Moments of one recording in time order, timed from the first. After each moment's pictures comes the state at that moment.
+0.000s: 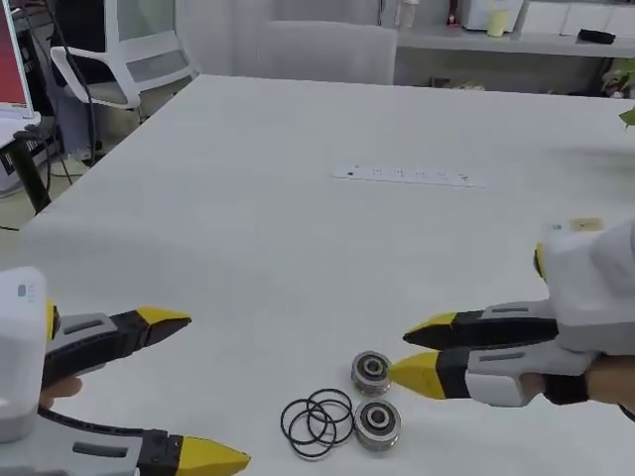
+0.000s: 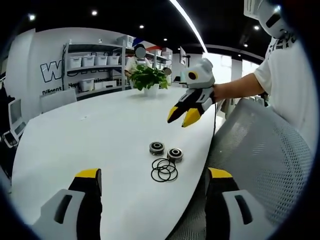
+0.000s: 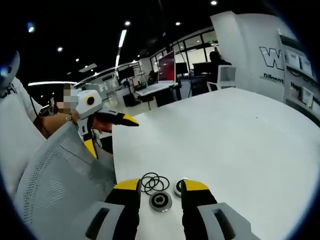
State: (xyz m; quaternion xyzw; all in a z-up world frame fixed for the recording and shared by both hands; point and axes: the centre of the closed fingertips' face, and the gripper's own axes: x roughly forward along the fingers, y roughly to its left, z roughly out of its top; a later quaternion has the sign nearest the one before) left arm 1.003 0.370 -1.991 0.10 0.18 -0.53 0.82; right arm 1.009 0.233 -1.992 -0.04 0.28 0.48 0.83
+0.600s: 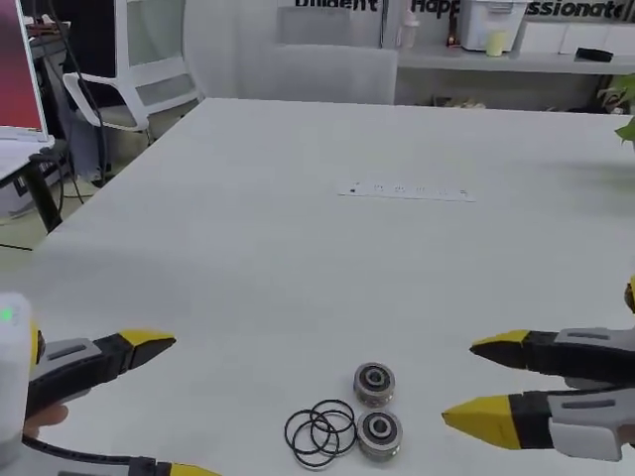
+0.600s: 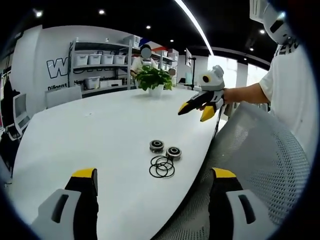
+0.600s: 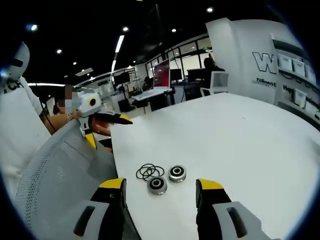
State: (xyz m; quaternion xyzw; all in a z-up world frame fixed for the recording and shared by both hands) left arm 0.993 0.381 -1.989 0.09 0.19 -0.51 0.83; right arm 0.983 0.195 -1.986 -0.03 0.25 0.46 0.85
